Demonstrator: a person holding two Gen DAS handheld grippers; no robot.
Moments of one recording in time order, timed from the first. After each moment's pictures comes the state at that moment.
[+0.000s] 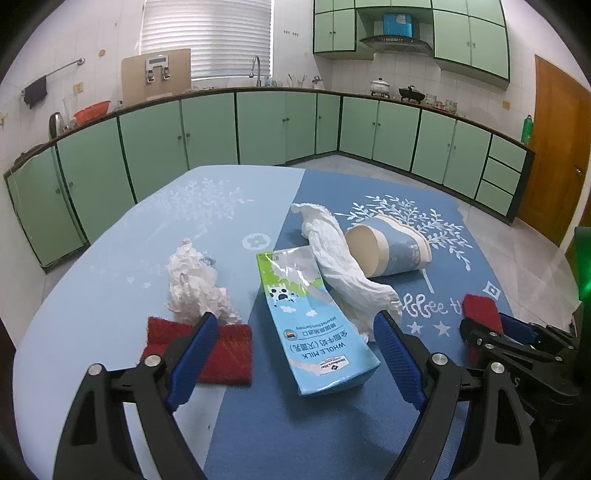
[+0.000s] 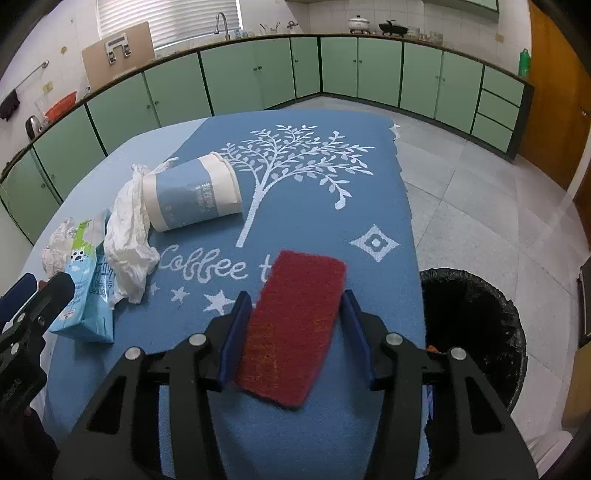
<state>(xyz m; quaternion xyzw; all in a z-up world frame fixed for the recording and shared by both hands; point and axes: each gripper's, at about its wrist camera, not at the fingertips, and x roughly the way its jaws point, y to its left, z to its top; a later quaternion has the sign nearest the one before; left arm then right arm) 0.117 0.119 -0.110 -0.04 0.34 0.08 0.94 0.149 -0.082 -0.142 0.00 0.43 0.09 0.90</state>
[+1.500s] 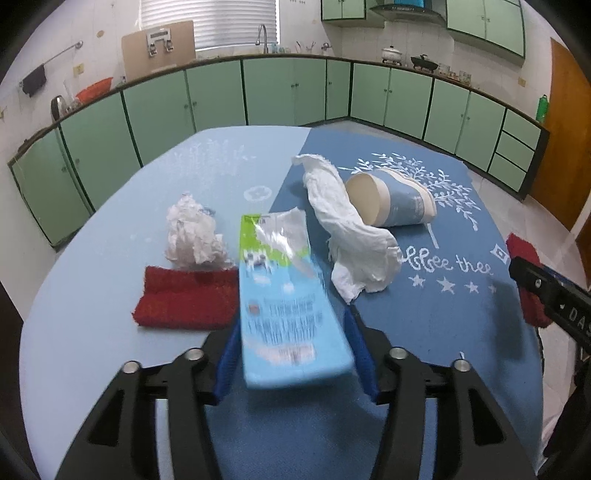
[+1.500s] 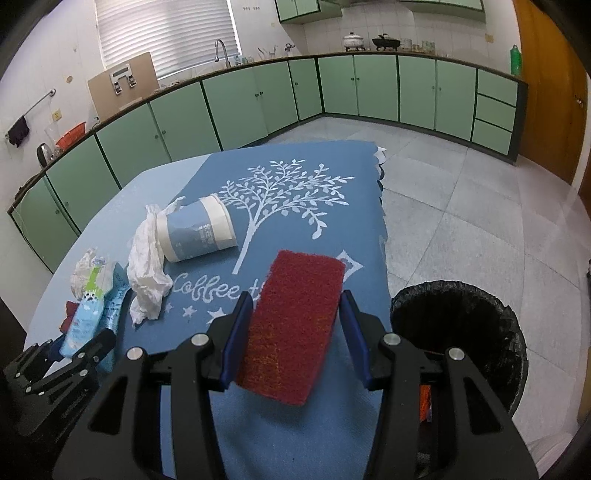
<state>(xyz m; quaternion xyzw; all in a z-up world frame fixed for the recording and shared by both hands) 0.112 0.109 -0.122 -0.04 0.40 0.10 0.91 0.134 -0.114 -0.111 0.03 0.39 0.11 0.91</state>
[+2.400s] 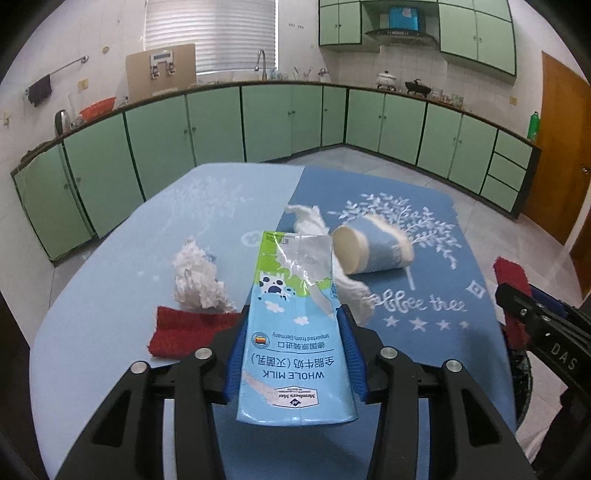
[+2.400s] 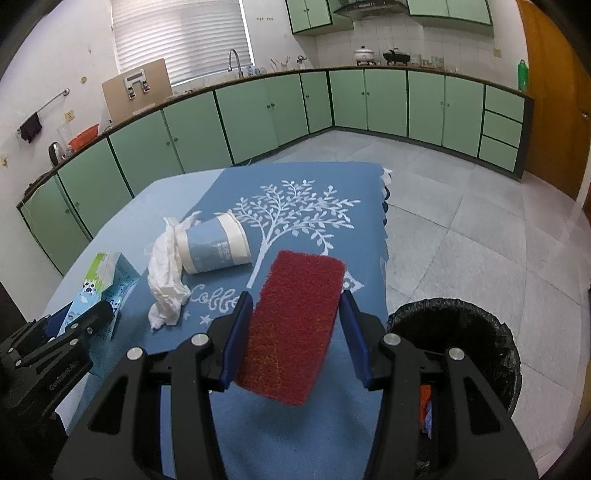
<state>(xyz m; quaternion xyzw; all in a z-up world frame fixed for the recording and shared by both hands) 0.104 0.100 -0.082 -0.04 0.35 0.10 0.93 0.119 -0.117 -0.082 0.03 0.36 0.13 0.92</state>
